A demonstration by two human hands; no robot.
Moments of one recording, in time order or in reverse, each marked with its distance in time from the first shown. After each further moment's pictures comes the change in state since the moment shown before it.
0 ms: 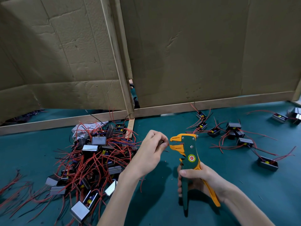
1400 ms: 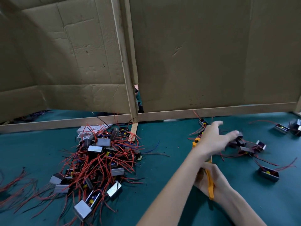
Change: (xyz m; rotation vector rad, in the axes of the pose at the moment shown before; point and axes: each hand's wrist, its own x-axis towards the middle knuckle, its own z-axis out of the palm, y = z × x) left_hand 0.093 0.098 0.096 -0.401 -0.200 -0.302; right_hand 0.025 0.005 -0.019 0.488 0.280 -0.089
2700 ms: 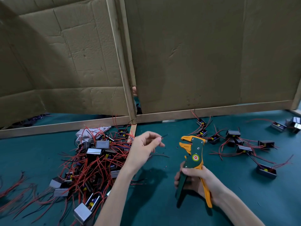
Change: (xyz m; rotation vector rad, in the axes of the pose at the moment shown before) left_hand -0.085 -0.080 -0.135 -0.154 0.316 0.179; right_hand -0.021 0.004 0.014 -0.306 -0.182 -0.002
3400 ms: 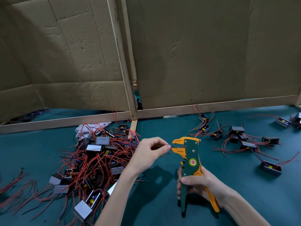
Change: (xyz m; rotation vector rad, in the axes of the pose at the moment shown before) left_hand -0.006 -0.009 0.006 0.119 -0.156 0.016; right_hand -0.005 0.004 0.000 -0.169 -0.182 0.038
